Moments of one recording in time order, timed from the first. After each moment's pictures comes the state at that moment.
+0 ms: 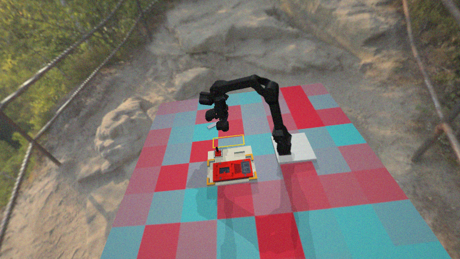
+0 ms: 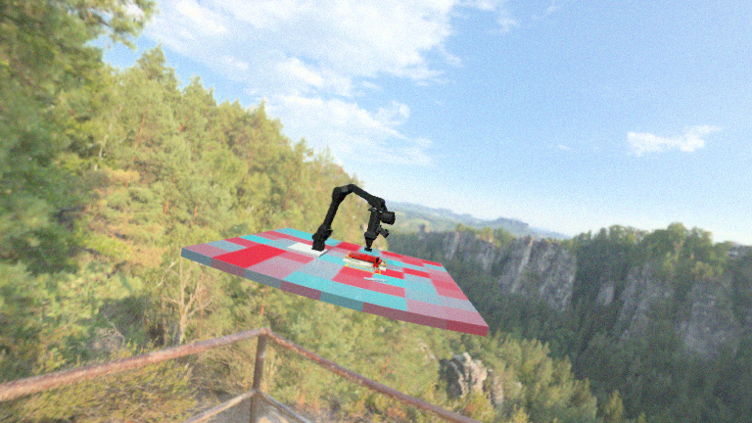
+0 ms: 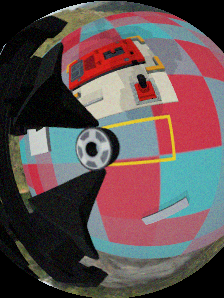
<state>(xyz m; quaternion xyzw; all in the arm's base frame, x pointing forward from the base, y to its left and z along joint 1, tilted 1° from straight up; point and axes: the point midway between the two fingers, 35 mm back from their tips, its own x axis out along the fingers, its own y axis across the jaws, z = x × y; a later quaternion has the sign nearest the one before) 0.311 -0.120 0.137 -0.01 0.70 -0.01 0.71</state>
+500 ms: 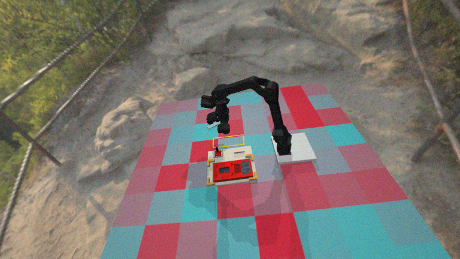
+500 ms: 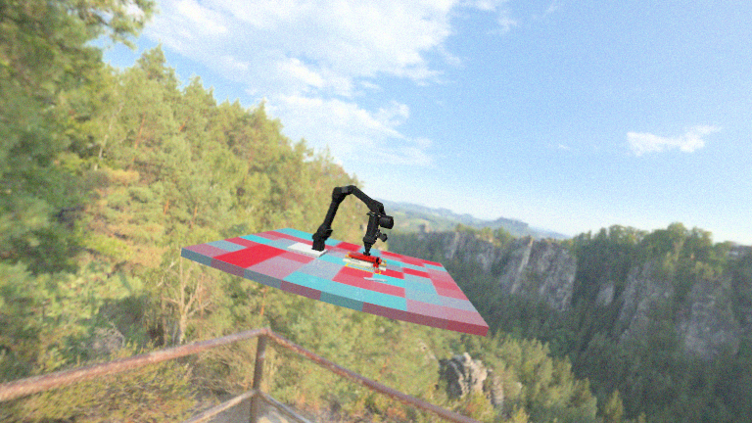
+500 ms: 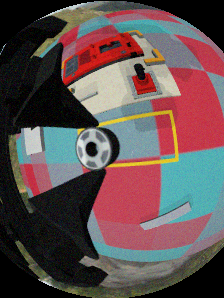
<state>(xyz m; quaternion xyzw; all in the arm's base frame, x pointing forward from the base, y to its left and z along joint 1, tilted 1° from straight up) 0.310 -0.124 0.113 -0.02 0.70 0.00 0.72</state>
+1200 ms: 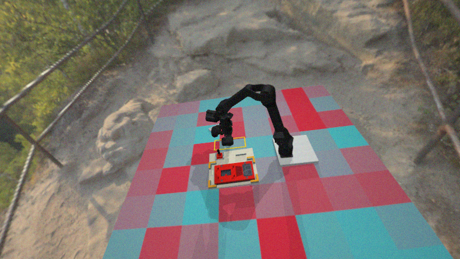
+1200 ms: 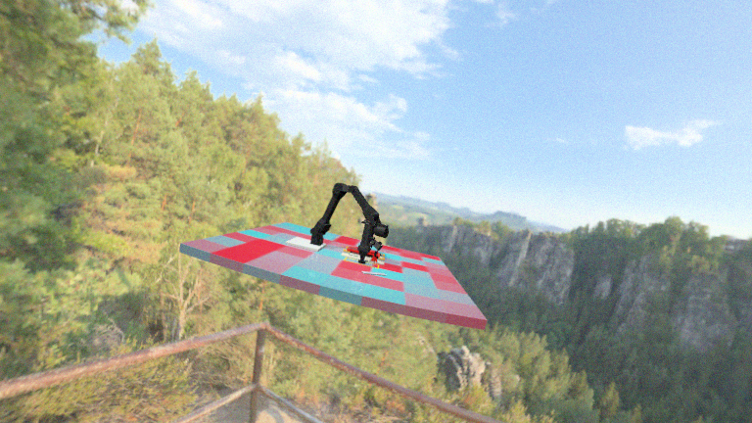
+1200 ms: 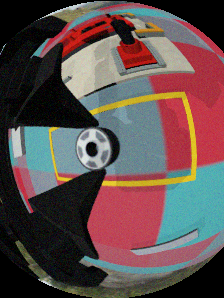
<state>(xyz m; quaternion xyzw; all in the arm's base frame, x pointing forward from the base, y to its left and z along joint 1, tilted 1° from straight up) 0.309 -0.126 0.035 -0.02 0.70 0.00 0.71</state>
